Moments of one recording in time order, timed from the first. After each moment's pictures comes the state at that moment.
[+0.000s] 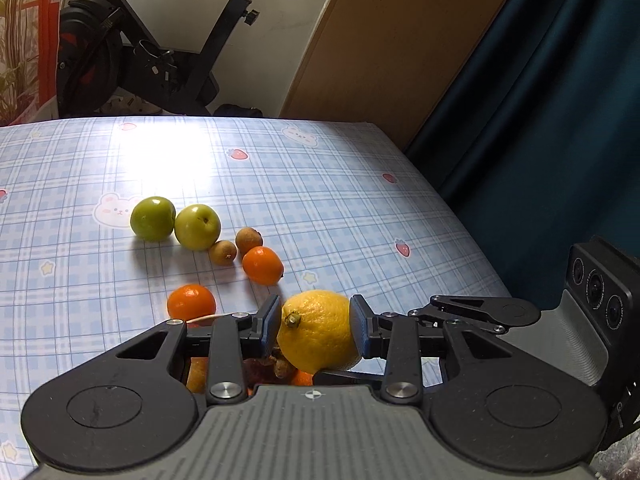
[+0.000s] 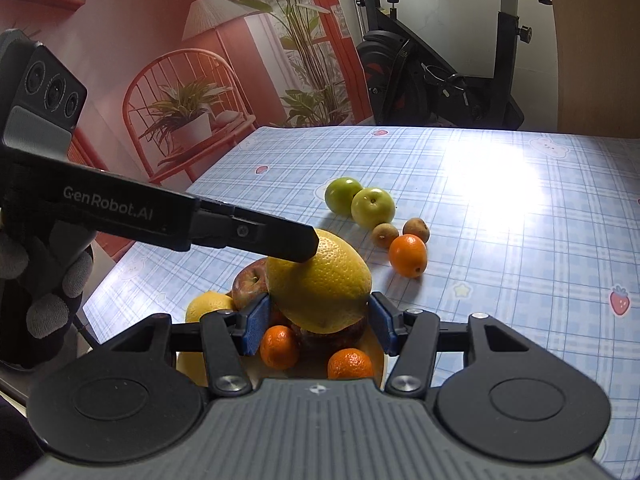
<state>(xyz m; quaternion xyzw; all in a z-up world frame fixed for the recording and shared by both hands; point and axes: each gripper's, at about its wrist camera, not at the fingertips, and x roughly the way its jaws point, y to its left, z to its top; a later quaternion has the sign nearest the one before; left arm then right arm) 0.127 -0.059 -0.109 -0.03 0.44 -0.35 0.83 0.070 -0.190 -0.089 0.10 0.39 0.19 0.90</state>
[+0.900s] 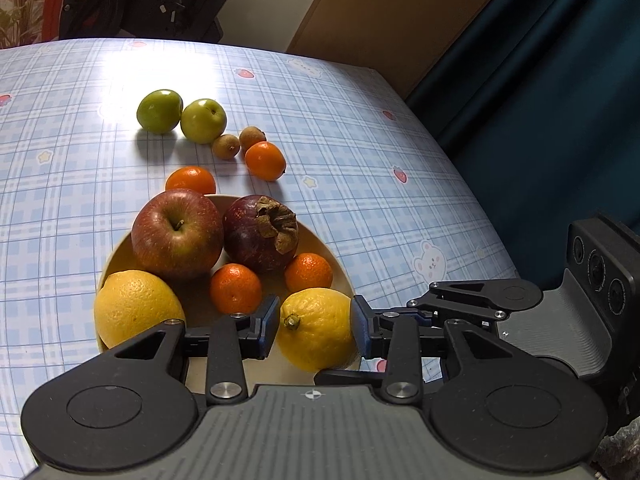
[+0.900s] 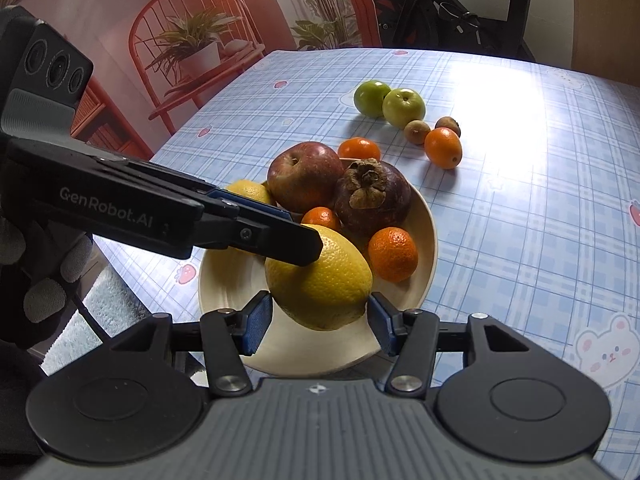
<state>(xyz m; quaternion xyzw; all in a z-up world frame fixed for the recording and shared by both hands) 0.092 -0.037 -0.154 -0.06 0.49 -0.35 0.80 0.036 -0.155 -0.121 0.08 0.47 0.20 0.86</state>
